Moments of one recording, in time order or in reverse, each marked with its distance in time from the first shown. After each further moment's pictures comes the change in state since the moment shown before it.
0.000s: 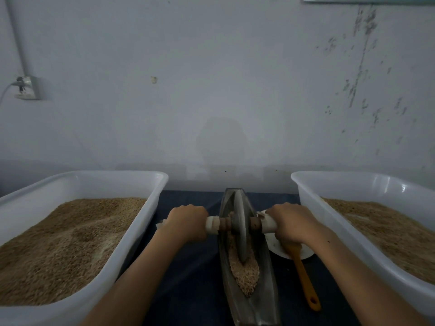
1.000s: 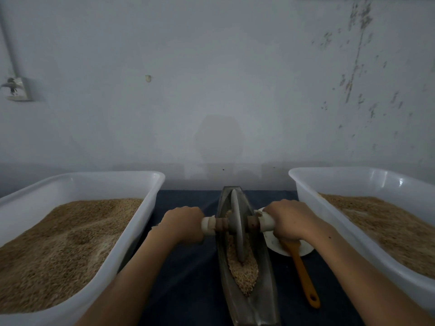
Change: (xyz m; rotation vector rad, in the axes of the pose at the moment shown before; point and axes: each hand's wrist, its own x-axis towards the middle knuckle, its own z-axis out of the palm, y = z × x) left_hand 0.003 -0.006 0.004 -0.052 -0.064 -0.006; right_hand 0.002 0.001 -0.003 -0.008 -0.044 -0.006
